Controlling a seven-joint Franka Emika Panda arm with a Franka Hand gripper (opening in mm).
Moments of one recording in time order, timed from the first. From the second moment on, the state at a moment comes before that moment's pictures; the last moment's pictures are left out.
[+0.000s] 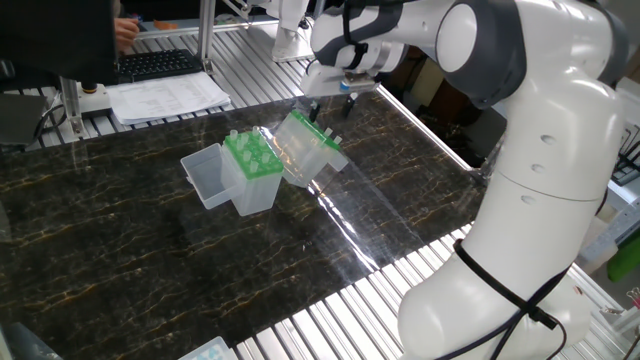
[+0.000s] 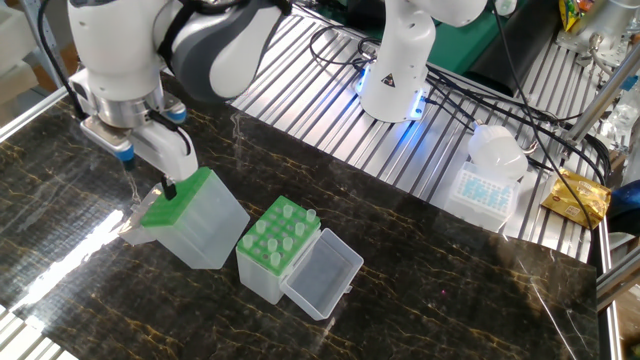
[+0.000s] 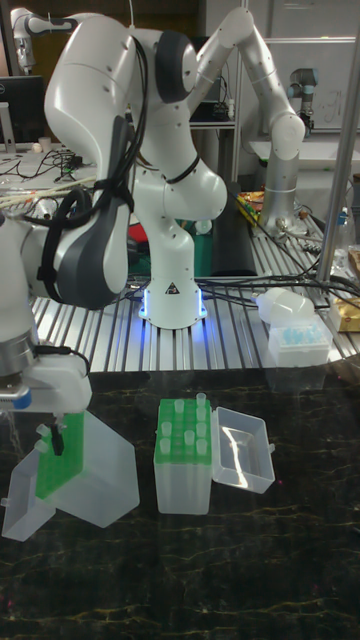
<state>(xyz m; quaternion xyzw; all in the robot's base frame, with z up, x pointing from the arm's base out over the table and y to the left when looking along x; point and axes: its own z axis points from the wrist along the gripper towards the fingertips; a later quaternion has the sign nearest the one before) 0.595 -0.208 0.193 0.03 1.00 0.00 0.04</state>
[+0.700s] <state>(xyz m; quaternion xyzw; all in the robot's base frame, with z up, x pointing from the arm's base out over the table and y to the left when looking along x) 0.585 -0.182 0.193 0.07 1.00 0.00 0.05</state>
